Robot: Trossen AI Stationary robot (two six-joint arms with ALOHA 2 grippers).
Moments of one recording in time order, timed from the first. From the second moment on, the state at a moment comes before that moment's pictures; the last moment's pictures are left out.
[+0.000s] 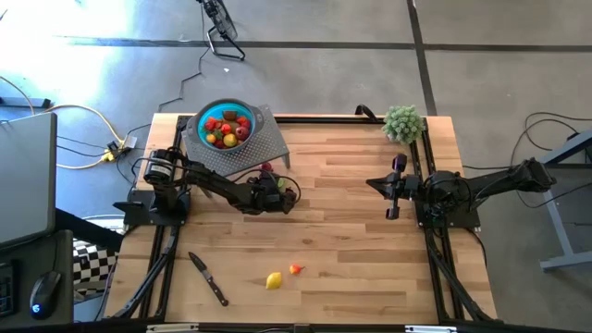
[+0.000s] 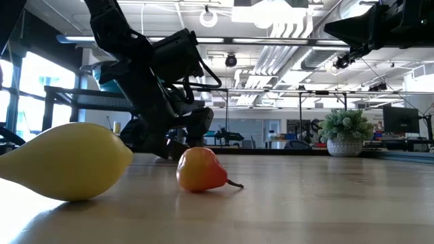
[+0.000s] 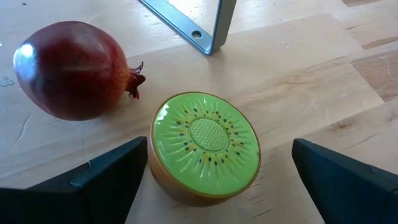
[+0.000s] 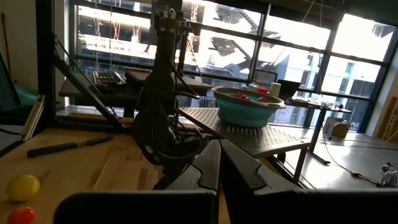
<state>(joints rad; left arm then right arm) -0.05 1.87 0.92 -0.10 -0.73 -1.12 0.16 0.45 0.13 0.46 0.31 -0.18</state>
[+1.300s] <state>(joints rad) -0.05 1.88 0.92 -0.10 -0.71 -1.12 0.16 0.45 0.13 0.46 0.31 -0.18</state>
